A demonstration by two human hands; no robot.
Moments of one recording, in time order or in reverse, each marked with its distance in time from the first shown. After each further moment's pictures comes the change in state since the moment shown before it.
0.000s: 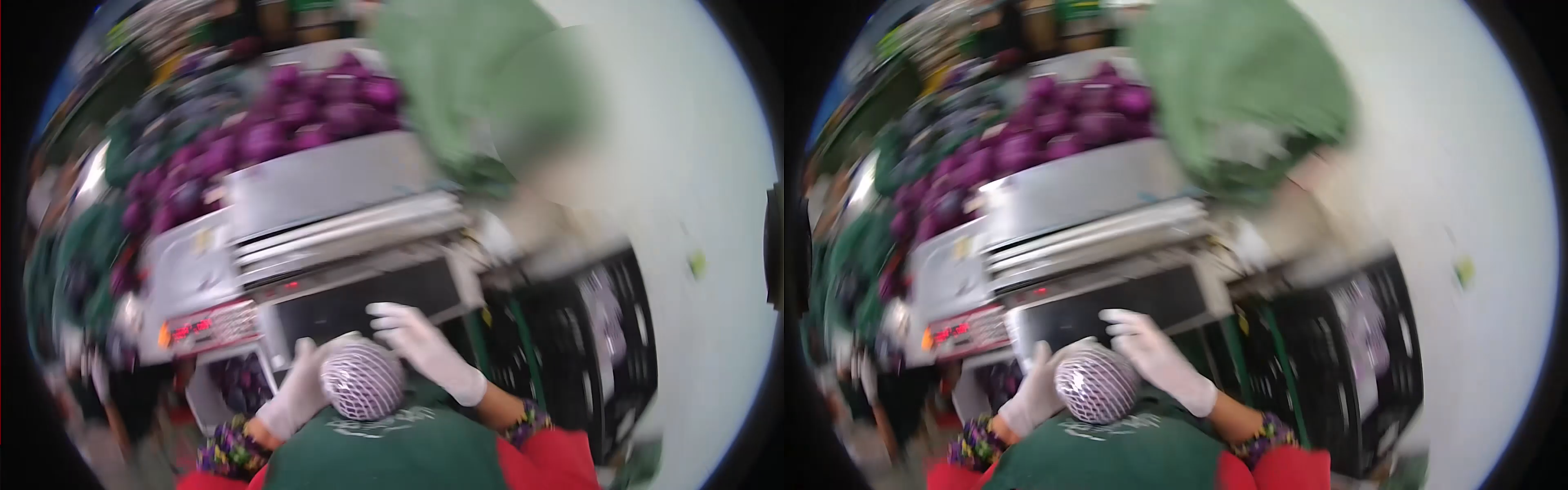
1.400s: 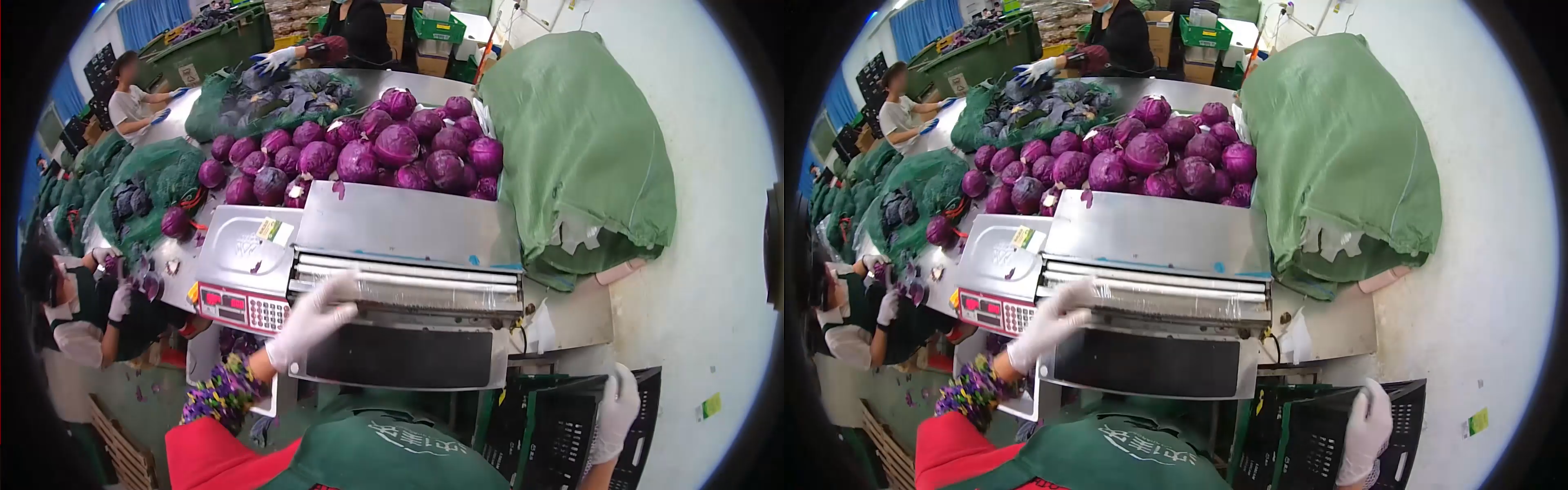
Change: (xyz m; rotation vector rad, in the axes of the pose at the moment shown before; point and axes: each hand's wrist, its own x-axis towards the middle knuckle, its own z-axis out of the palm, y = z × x) left_hand 0.045 0.097 -0.015 1.156 0.437 0.753; right_hand -0.069 -0.110 -0.239 -1.361 0.722 -0.192
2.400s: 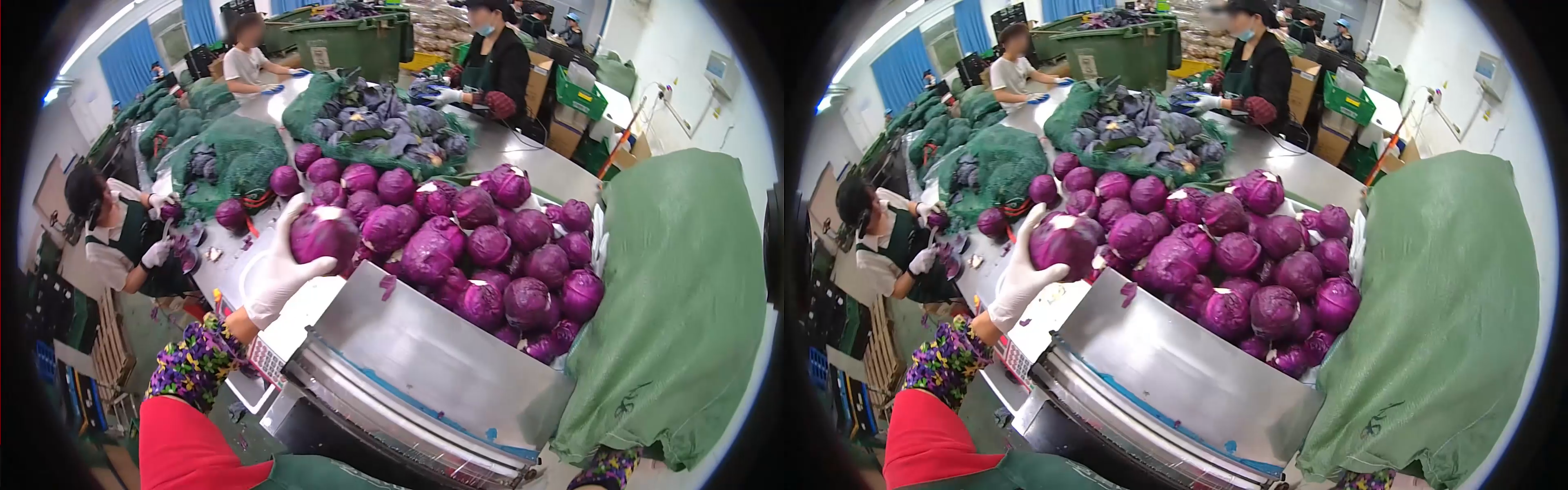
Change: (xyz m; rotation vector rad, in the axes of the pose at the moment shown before) left_hand 0.144 0.022 -0.126 0.372 0.792 0.053; right_hand 0.432 0.163 0.394 -0.584 -0.478 -0.057
